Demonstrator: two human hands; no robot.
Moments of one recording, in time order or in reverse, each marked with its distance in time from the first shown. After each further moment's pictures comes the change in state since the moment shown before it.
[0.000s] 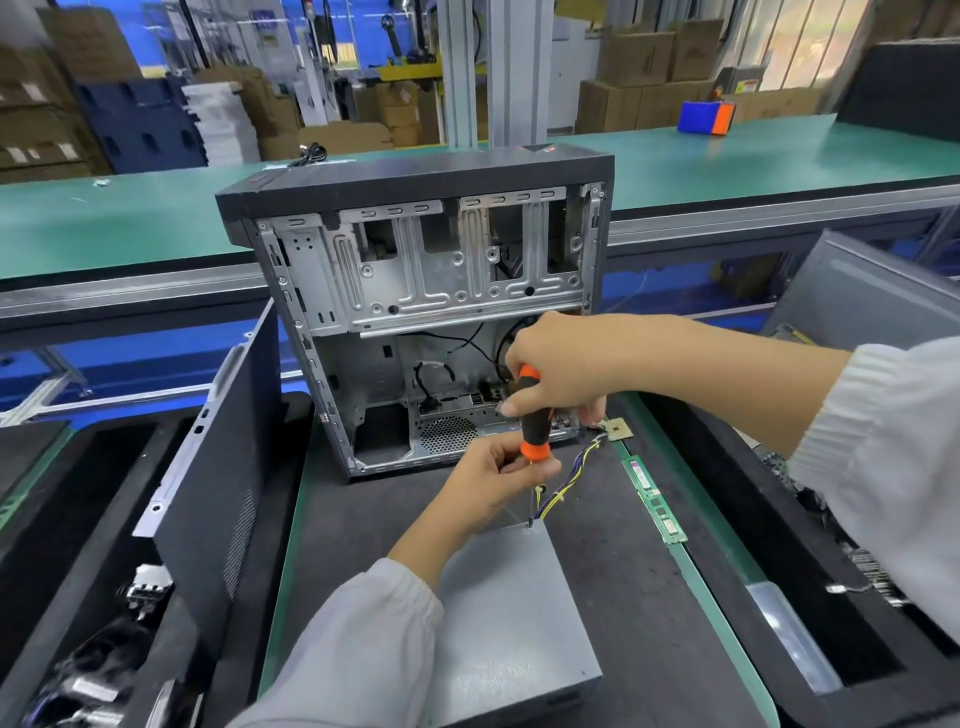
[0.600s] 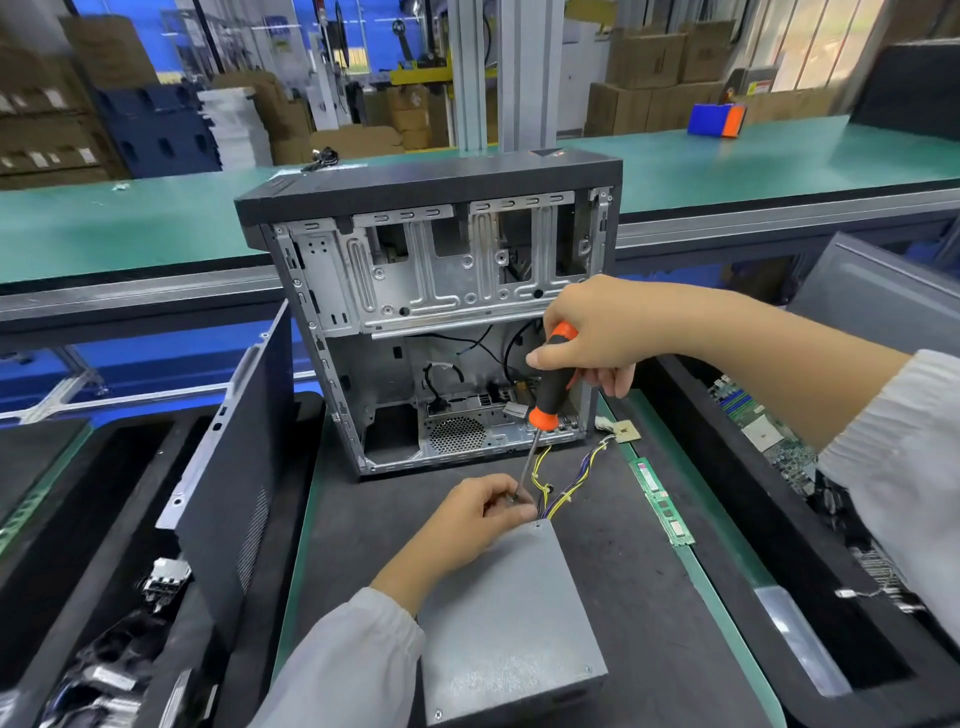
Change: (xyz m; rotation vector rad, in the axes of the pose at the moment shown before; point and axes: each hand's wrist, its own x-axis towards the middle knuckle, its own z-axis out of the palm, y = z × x) left_hand -0.027 -0.027 -0.017 0.377 -0.029 -0.140; right_hand -0.013 0.020 -0.021 0.232 0.095 0.072
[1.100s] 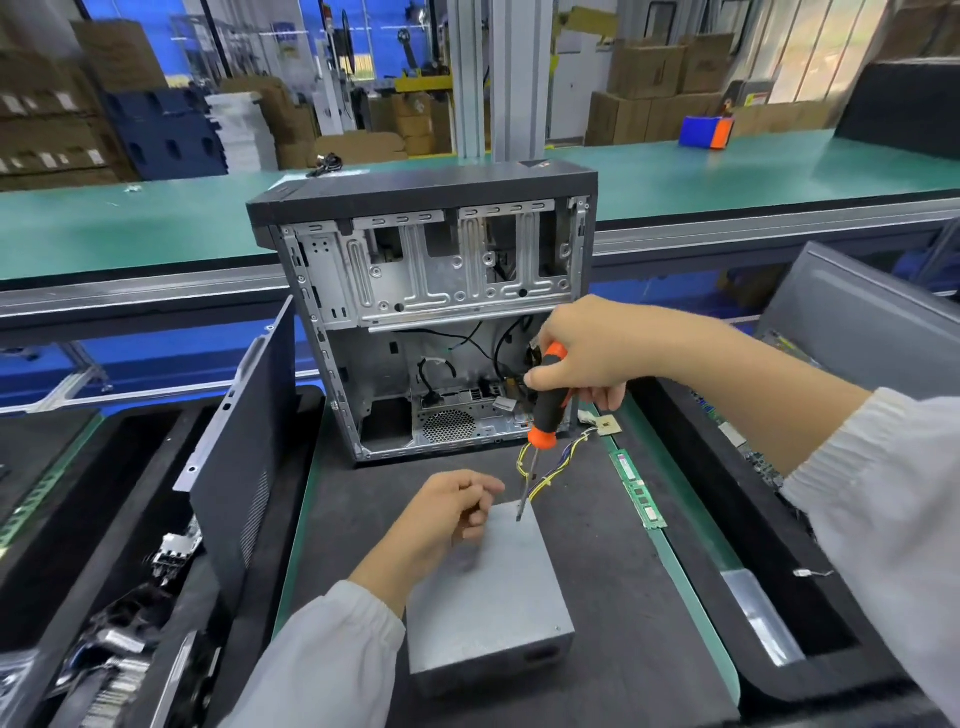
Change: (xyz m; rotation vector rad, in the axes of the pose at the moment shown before) left_hand -0.028 0.019 0.012 -0.677 0.159 -0.287; right_hand -0.037 -0.002 0.012 -0.017 0.006 -0.001
